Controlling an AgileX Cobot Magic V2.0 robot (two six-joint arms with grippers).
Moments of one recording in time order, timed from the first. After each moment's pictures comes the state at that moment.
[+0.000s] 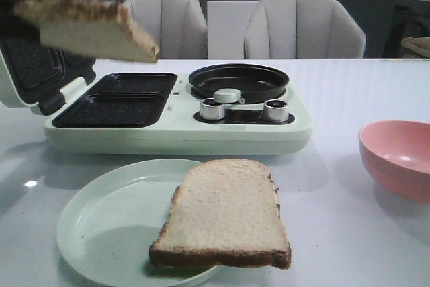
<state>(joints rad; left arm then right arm) -1.12 1.16 -0.68 1.37 0.95 -0.49 -0.03 0.76 -0.67 0.09 0.70 -0.05</state>
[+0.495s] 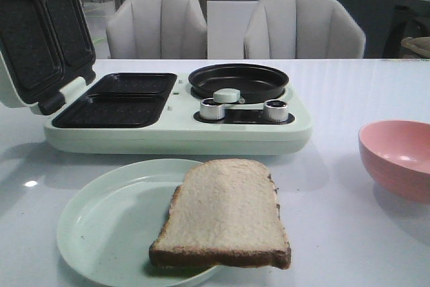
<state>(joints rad) -0.73 1.38 -1.00 1.53 0.62 -0.49 -0.03 0.76 -0.67 0.09 0.70 -0.05</state>
